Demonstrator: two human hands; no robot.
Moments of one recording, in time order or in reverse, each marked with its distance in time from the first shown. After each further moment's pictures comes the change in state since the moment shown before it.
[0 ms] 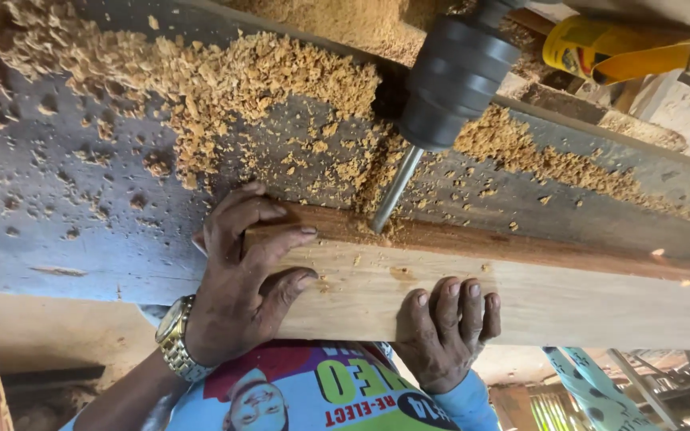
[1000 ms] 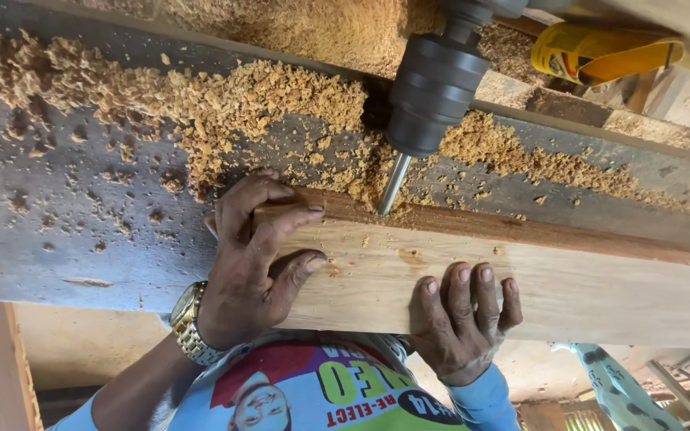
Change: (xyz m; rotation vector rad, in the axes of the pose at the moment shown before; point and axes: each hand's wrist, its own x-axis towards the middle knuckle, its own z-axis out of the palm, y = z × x) left_hand 0.027 0.006 -0.005 0.030 0.011 0.056; right_hand 0.025 0.014 -0.005 0.021 0.055 -0.026
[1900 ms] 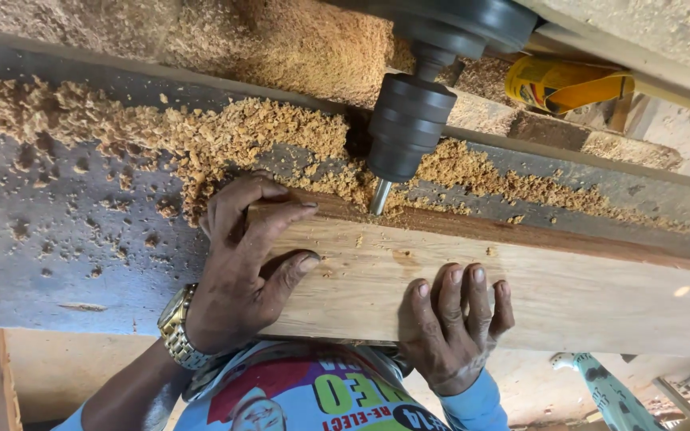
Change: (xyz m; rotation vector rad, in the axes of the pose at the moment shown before) left_hand 0.030 0.005 -0.009 0.037 -0.023 0.029; right_hand 0.032 0.000 -0.002 -0.021 0.013 0.022
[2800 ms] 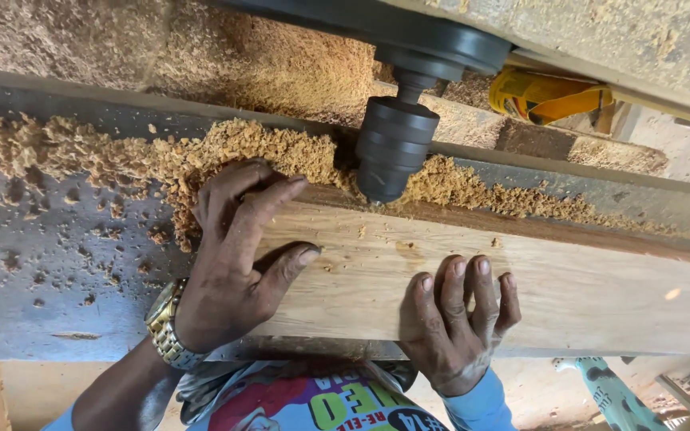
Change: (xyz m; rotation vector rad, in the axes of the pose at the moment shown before) left_hand 0.029 -0.008 -0.004 0.002 0.008 0.026; right_hand 0.026 0.006 0.002 -0.020 0.026 0.034
